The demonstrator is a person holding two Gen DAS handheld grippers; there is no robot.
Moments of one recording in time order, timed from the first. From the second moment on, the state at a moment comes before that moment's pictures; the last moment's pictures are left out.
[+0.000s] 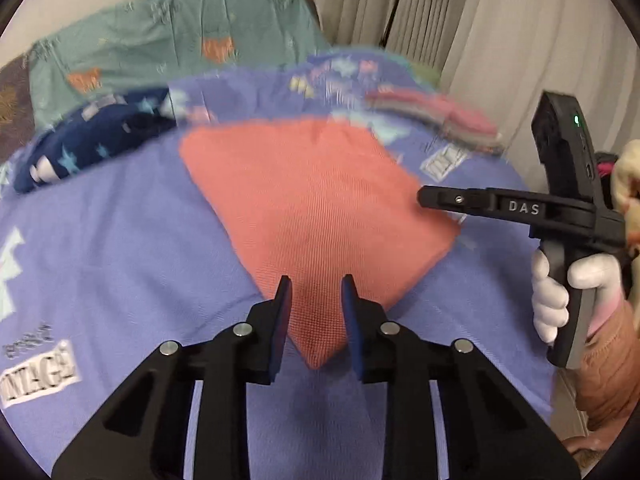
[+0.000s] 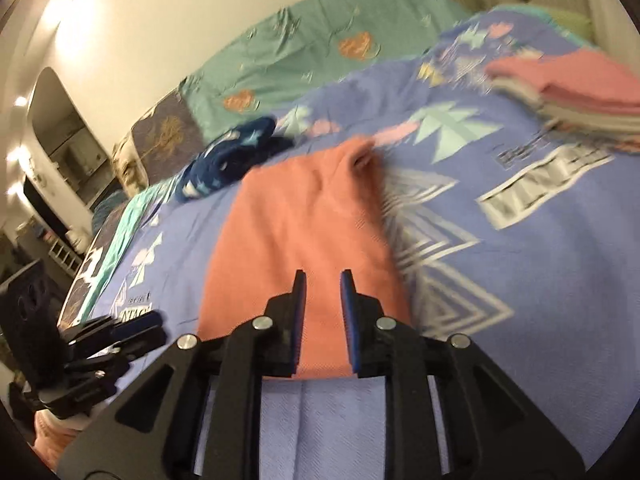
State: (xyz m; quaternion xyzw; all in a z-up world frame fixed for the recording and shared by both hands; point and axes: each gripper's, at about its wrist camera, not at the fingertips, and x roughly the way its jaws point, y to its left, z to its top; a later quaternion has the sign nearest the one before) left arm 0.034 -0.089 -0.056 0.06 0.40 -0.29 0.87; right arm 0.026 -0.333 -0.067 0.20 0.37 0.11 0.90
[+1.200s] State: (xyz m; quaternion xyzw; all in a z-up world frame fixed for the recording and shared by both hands) left arm 0.042 -0.089 -0.092 0.06 0.42 -0.28 0.86; right arm 0.206 -0.359 -0.088 0.18 0.41 0.14 0.88
